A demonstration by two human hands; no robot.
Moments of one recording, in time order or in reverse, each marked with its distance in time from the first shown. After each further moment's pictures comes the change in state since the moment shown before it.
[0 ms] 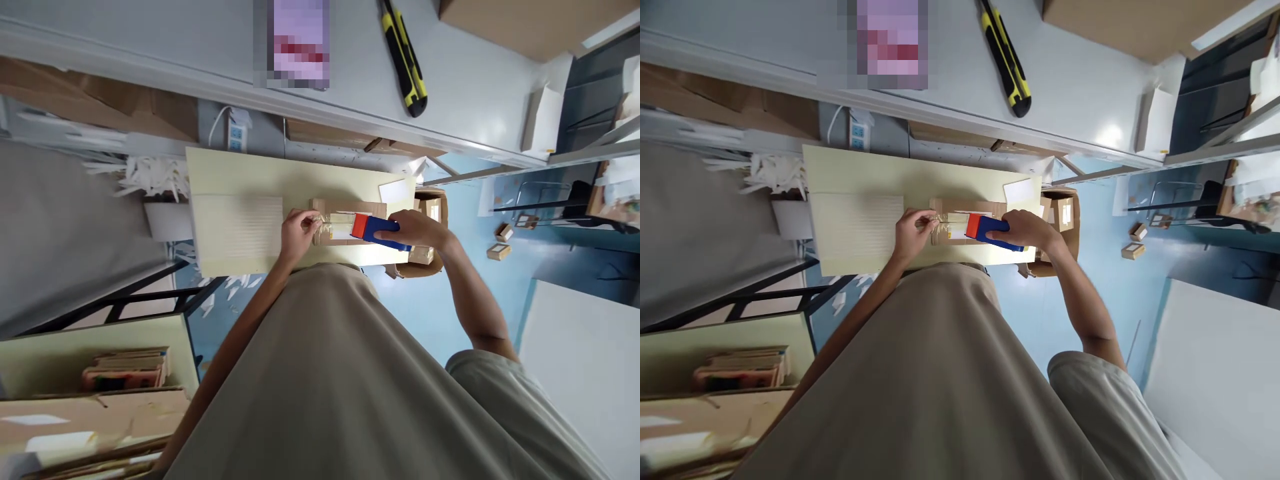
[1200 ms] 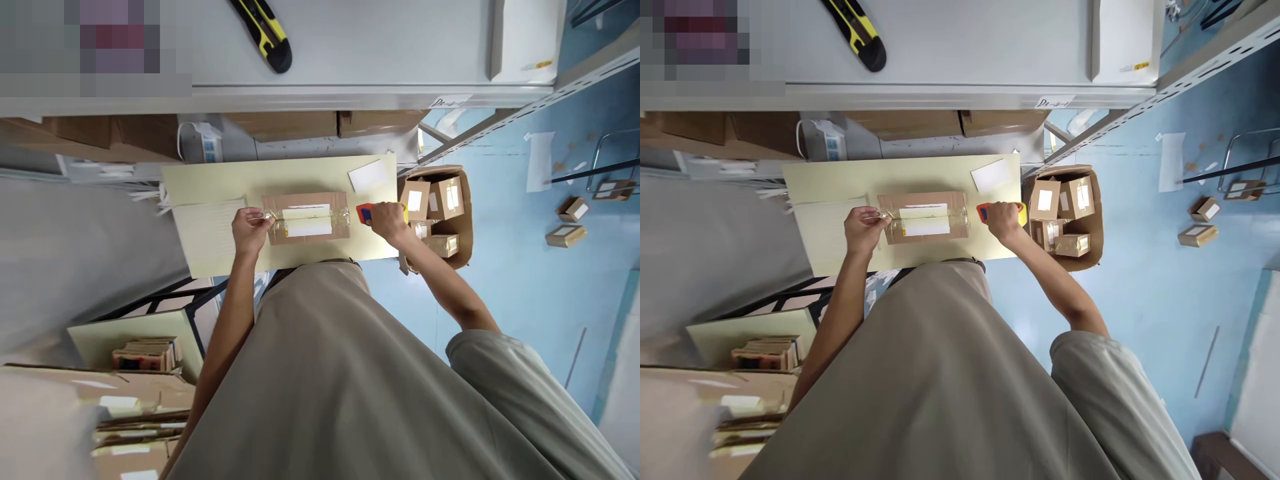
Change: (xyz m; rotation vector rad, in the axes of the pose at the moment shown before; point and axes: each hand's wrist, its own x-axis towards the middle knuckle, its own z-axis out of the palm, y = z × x) left_hand 0.011 0.016 0.040 0.229 0.318 -0.423; right_hand 0.066 0.136 0.091 -0.128 0.202 0.052
